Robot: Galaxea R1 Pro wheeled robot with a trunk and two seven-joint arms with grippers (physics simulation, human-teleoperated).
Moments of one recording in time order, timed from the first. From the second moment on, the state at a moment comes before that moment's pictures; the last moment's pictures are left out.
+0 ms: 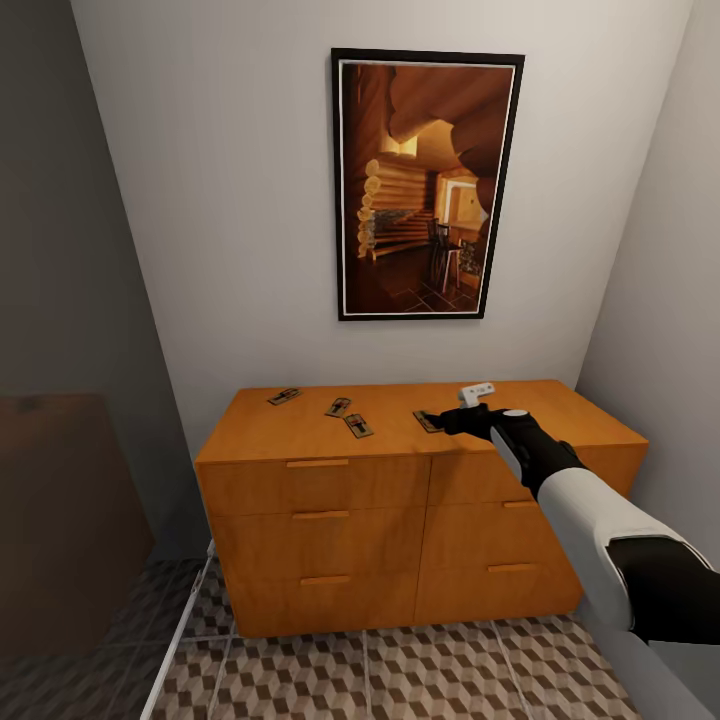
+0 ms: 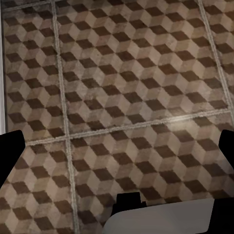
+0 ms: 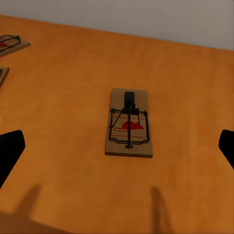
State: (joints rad) left arm -0.07 0.03 -0.13 -0.10 0.00 -0.51 0.06; right arm -1.13 -0.07 0.09 -0.40 0.06 0.26 0.35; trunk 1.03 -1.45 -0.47
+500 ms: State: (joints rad) left arm -0.07 0.03 -0.13 -0.10 0.00 -0.51 0.06; right arm -1.13 -0.07 0.09 -0.40 0.06 0.26 0.38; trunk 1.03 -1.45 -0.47
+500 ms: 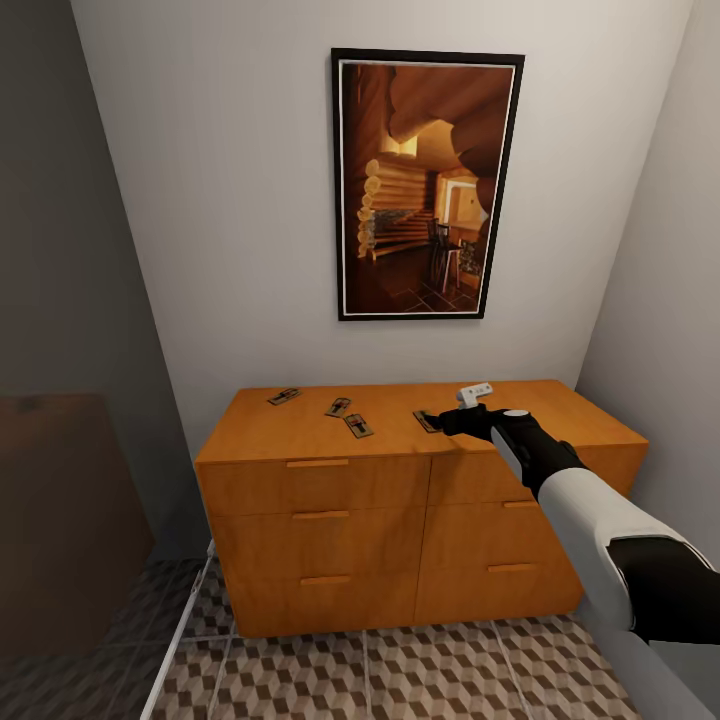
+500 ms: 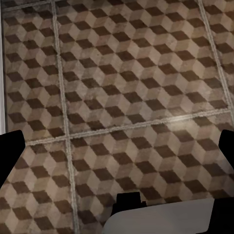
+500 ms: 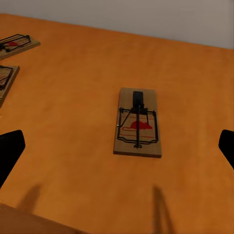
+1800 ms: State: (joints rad) left arm -0.07 0.03 -0.13 -0.10 0.00 -0.51 0.06; right arm -1.13 -0.09 0.09 -0.40 0.06 0.26 0.38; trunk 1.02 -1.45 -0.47
